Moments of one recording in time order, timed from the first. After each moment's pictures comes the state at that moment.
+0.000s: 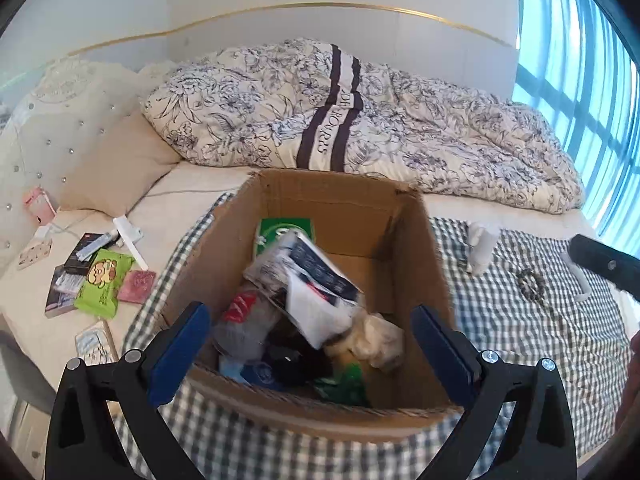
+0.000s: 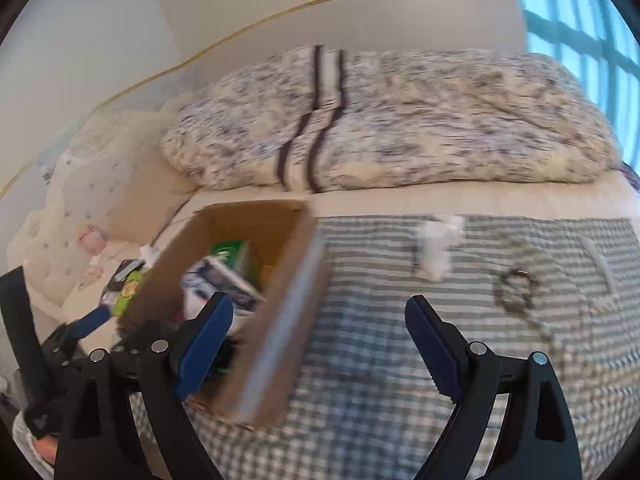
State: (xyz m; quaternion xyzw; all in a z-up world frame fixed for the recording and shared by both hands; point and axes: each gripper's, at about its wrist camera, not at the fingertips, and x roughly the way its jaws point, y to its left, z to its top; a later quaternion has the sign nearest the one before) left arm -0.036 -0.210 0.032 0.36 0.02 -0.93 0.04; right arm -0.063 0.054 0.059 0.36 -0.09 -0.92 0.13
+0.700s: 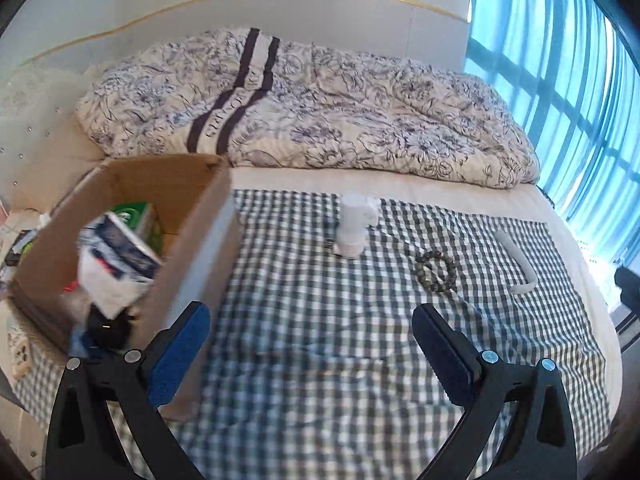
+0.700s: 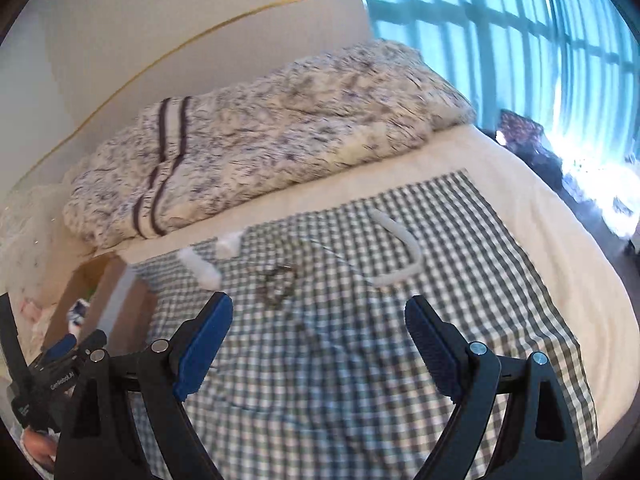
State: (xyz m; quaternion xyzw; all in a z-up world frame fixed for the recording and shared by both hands) left arm -0.069 -0.015 0.006 0.38 0.03 -0.92 -0.02; right arm -0.026 0.323 0.033 0.36 -0.15 -0.92 -0.04
